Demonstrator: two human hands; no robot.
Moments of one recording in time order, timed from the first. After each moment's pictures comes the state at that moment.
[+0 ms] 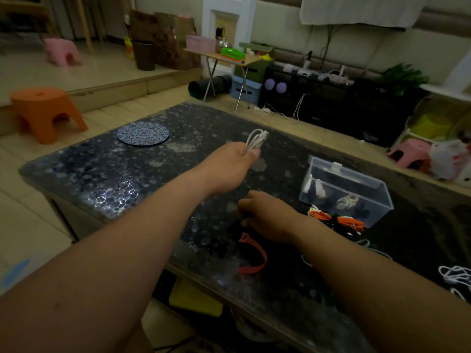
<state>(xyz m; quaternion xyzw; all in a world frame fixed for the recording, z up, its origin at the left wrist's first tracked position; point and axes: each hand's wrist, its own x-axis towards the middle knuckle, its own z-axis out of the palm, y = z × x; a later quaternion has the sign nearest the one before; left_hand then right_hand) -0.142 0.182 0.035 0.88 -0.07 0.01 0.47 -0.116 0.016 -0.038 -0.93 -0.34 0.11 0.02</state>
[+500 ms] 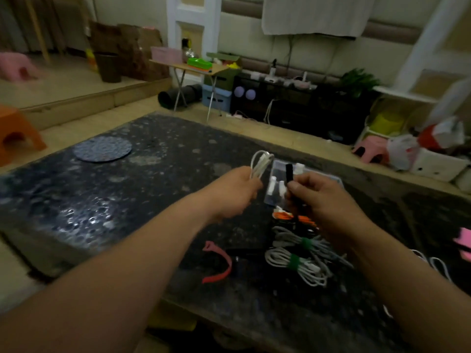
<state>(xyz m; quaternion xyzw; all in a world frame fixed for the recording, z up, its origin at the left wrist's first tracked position) -0.145 0.093 0.028 0.83 -0.12 -0.09 0.53 -0.177 -0.111 0.038 -0.80 -0.03 -0.01 0.60</state>
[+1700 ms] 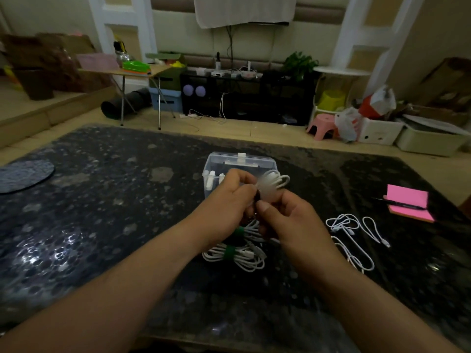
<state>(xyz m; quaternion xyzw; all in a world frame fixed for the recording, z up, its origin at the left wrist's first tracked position) -0.192 -0.024 0.031 0.75 -0.19 -0.13 0.62 -0.251 -0.175 0.014 -0.74 0.00 -0.08 0.67</state>
